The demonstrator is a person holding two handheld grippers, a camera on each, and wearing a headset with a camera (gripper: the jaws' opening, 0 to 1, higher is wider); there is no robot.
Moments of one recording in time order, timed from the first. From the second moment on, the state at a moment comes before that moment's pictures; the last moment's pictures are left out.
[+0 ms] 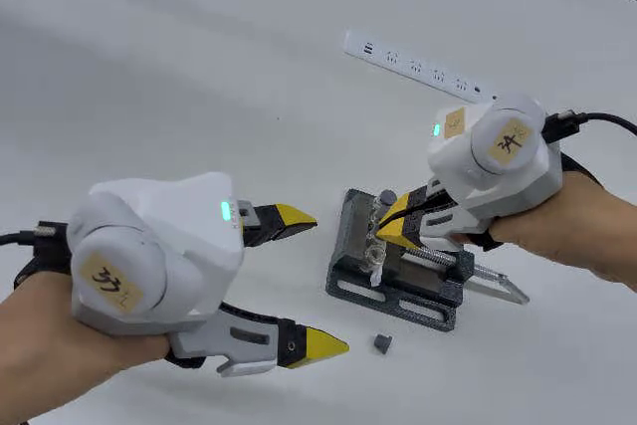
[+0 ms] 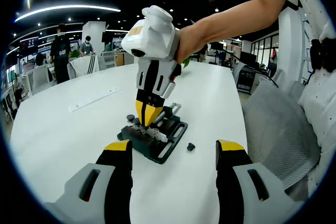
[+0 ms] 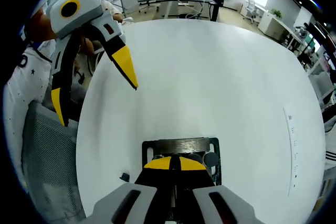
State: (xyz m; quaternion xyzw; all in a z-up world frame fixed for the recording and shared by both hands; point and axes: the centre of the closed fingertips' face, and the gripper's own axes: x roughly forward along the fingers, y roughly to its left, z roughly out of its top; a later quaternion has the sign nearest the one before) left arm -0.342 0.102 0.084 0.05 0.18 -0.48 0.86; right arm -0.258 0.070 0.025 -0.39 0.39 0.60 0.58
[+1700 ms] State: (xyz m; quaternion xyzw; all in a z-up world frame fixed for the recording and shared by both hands) left arm -0.349 0.105 0.098 0.09 0.18 -0.48 0.85; right arm -0.261 0.050 0.058 -0.35 0.36 0.56 0.65
